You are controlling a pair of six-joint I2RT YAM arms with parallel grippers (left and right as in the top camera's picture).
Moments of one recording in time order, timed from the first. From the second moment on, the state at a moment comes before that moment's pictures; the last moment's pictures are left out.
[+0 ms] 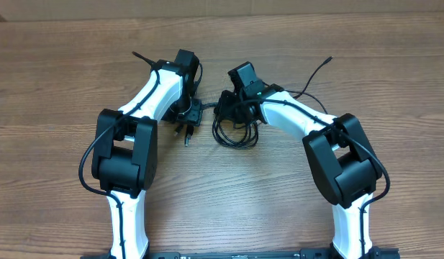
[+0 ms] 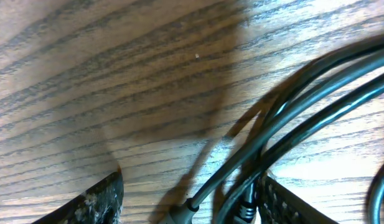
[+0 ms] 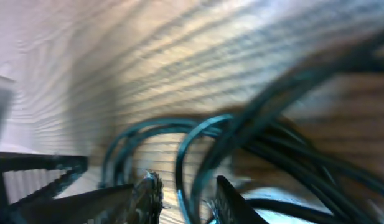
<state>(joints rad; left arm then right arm) -0.27 2.20 1.62 -1.01 -0.03 -0.10 0.51 2.14 1.45 -0.35 -0.34 0.79</state>
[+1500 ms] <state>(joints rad) -0.19 2.21 1.65 -1.08 0.16 0.03 0.38 2.21 1.45 -0.14 -0.91 0.63</state>
